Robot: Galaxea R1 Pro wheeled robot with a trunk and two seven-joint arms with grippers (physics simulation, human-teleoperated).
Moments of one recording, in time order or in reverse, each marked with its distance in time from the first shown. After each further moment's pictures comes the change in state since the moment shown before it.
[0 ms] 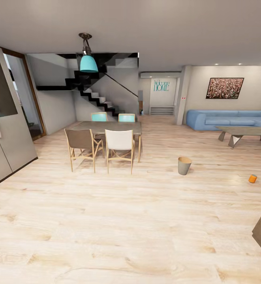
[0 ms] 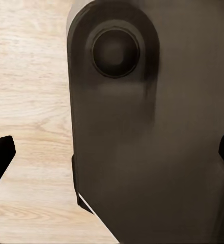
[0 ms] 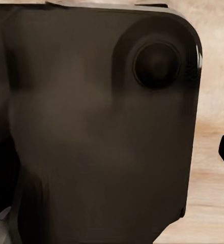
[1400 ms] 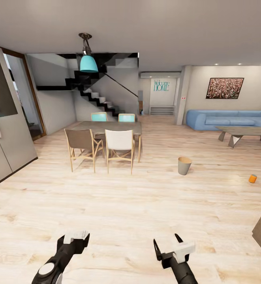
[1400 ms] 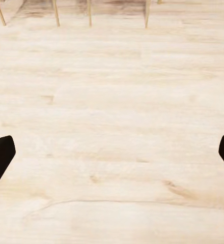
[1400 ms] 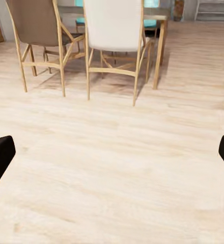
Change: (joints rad) left arm -0.057 0.004 -0.003 -1.295 0.002 0.267 -0.004; right arm 0.087 -0.054 0.214 -1.312 0.013 -0.178 0.003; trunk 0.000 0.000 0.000
